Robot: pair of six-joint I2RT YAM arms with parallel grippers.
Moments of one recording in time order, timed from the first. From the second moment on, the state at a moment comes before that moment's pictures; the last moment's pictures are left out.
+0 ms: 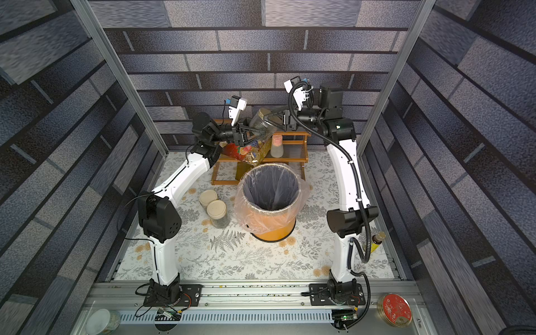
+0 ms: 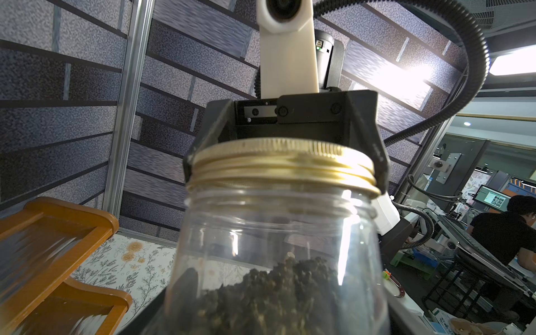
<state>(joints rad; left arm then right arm) -0.37 2.01 1.97 0.56 1.23 -0.79 0.23 2.03 2.62 -0.80 -1.11 0.21</state>
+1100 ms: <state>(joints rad) -0.34 1.82 1.74 0.52 1.15 -0.60 0.17 1.73 2.34 -0.90 -0.84 0.21</state>
